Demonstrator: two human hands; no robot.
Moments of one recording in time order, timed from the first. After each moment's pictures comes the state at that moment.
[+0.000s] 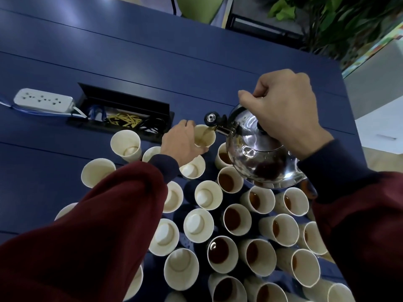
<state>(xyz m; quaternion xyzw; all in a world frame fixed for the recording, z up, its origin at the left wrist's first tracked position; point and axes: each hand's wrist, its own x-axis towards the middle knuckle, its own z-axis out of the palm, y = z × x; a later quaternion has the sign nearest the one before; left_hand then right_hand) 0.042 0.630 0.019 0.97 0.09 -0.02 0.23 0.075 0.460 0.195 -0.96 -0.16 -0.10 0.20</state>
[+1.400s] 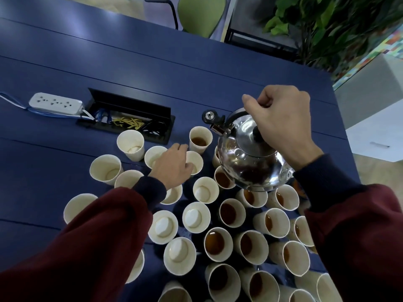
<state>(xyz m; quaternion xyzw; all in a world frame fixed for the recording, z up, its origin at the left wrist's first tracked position) -0.027 0.631 0.023 0.96 0.06 -0.09 0.27 0.044 0.443 0.201 -0.94 -0.13 -0.12 0.29</state>
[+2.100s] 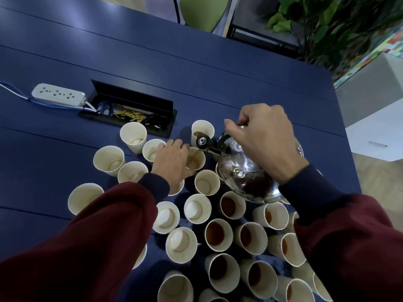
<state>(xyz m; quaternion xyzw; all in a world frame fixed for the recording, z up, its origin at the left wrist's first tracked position) -0.040 0.628 0.018 1.00 0.02 -0.04 0.08 0.003 0.460 0.188 -0.97 -0.17 -0.06 0.16</state>
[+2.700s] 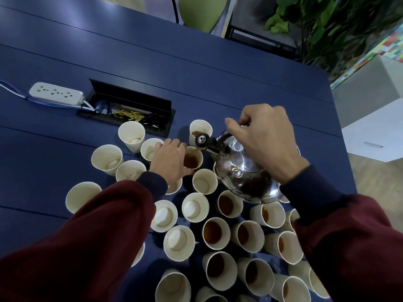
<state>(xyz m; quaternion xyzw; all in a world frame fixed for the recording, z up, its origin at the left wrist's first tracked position) -0.041 0.628 0.024 0.99 0.04 -0.05 0.10 0.001 0.454 0.190 -0.97 -0.16 -0.06 0.18</state>
